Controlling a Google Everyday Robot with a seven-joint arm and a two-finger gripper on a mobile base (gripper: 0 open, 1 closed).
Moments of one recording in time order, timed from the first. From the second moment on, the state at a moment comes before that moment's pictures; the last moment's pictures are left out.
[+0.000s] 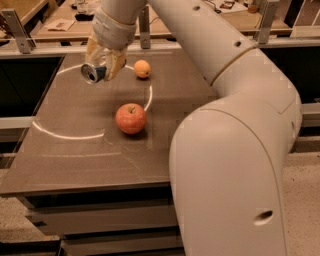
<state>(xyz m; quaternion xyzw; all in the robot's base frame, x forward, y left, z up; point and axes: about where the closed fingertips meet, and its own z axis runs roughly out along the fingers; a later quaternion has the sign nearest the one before) 0.651 0.147 0.926 -0.94 0.23 0.04 0.23</state>
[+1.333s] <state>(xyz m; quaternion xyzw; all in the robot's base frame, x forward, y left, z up) 0.538 0.163 0.956 -0.77 0.40 0.31 0.39</state>
